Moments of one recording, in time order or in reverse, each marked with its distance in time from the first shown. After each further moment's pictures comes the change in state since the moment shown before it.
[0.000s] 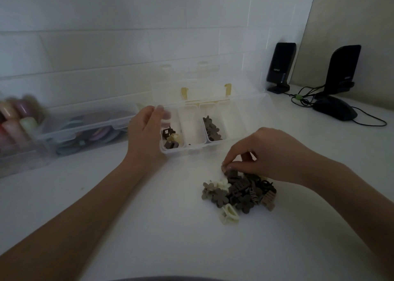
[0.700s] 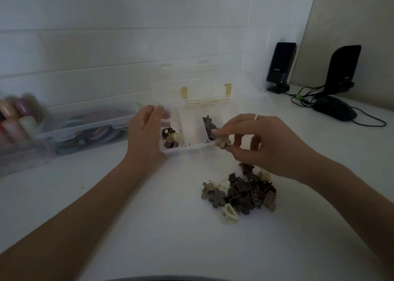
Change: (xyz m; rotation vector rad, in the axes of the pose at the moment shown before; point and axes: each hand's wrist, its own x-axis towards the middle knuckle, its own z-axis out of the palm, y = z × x) left_hand 0.000 -0.001 0.000 0.022 0.005 0.021; right_hand 0.002 0.001 0.004 0.381 0.285 -0.116
